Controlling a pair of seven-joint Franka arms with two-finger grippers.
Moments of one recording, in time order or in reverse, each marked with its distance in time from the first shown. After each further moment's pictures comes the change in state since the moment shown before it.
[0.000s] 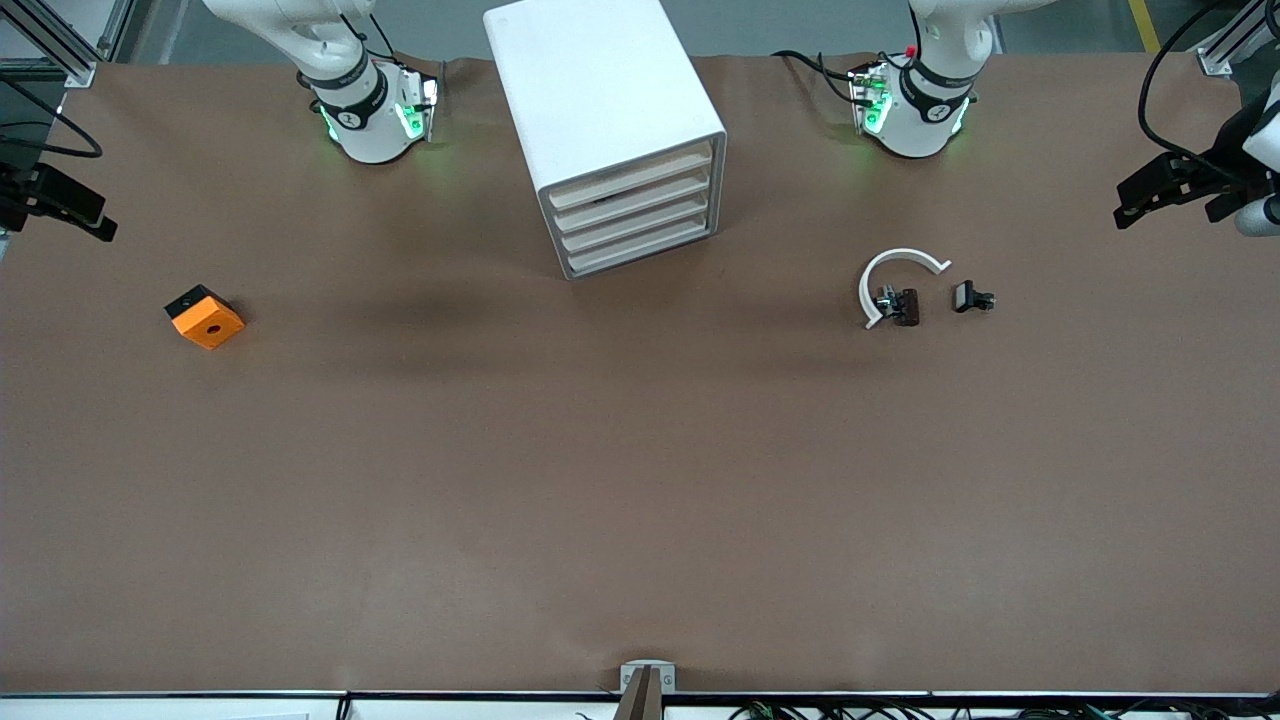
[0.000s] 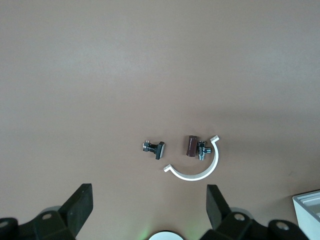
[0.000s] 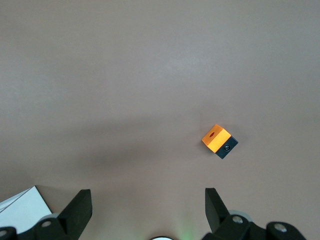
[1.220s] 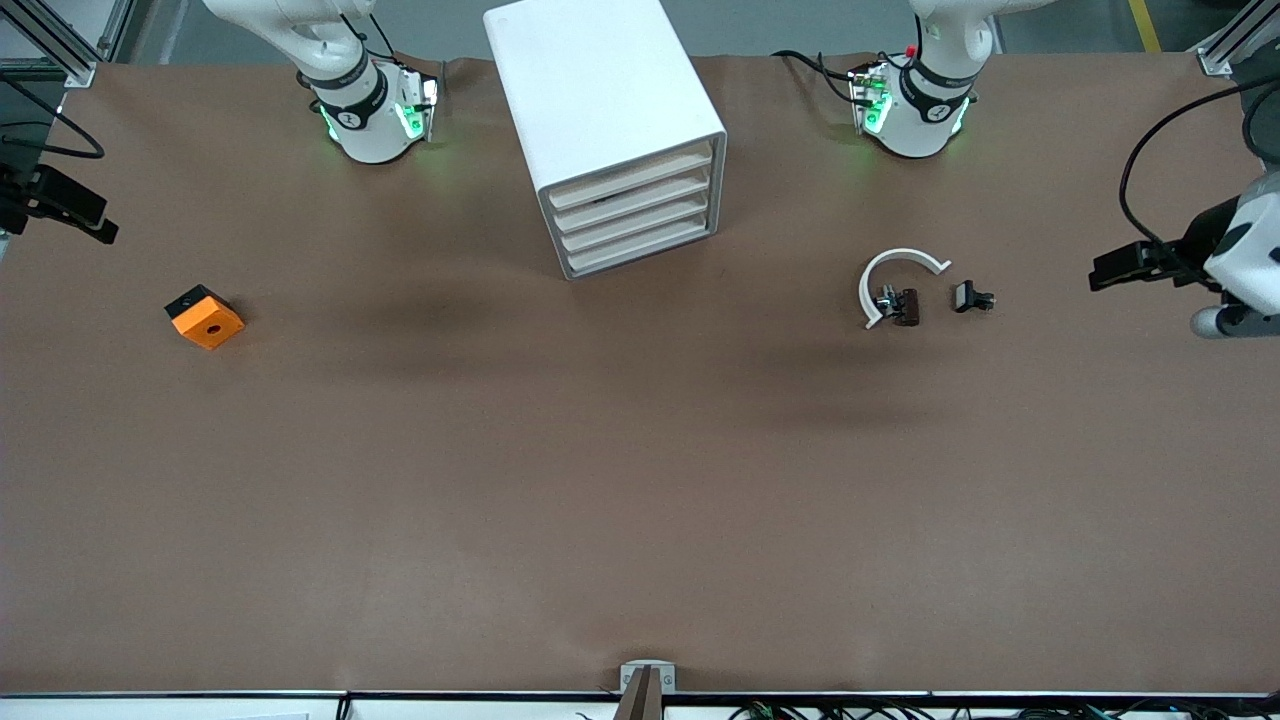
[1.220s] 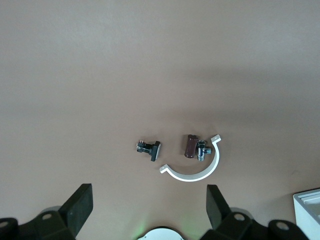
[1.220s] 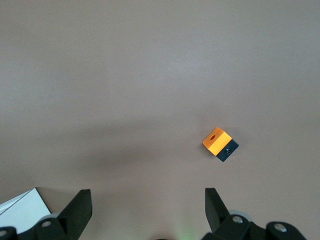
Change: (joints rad) left arm 0.003 0.256 0.000 0.120 -0.006 -0.026 -0.029; right arm 0.003 0.000 0.002 0.000 0.000 0.012 0.000
